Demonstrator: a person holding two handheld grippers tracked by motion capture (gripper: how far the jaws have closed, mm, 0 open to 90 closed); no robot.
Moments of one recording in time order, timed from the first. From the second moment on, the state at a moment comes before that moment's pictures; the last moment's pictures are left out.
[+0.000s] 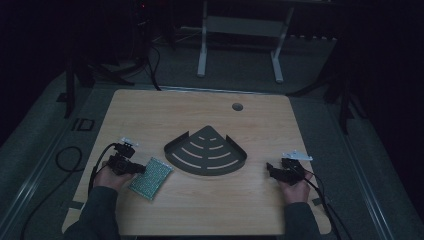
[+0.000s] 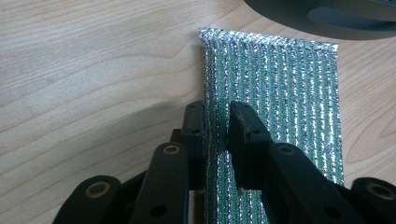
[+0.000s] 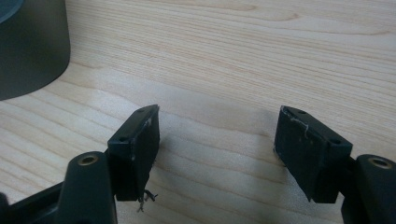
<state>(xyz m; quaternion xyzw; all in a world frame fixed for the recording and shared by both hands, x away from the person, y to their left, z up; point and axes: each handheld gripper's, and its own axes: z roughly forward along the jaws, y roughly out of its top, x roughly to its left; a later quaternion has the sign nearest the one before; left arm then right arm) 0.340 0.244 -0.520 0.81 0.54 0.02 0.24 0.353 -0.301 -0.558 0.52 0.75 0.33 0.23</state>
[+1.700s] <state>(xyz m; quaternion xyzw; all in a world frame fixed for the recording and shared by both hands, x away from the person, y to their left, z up) 0.356 0.238 -0.460 0.86 0.48 0.02 0.18 0.354 -0.301 -0.558 0.52 0.75 0.33 0.23</state>
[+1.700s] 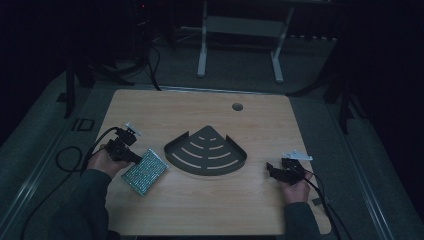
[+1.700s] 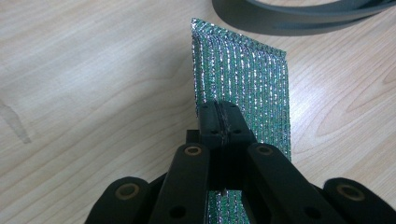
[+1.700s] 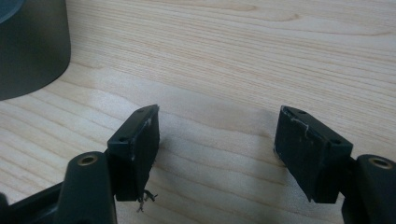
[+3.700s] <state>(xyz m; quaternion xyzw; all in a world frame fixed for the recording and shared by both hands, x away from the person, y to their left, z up) 0.395 0.184 -0.398 0.87 0.42 0.07 0.23 0.355 -0.302 -0.558 0.51 0.76 0.33 0.23</state>
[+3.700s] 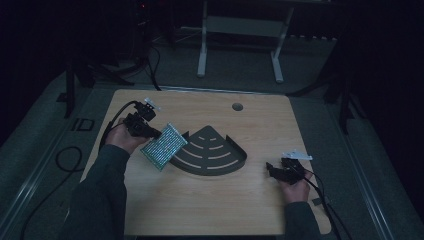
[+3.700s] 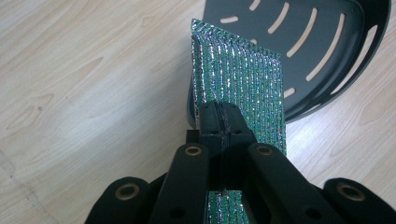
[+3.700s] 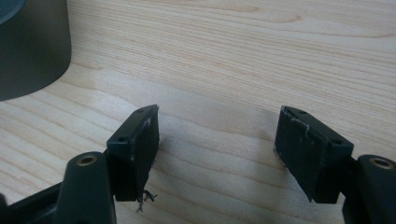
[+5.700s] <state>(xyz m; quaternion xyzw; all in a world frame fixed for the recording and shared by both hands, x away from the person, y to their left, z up) 0.439 0.123 -0.413 0.89 0.38 0.10 0.23 0.356 -0.301 -0.558 0.51 0.76 0.33 0.23</state>
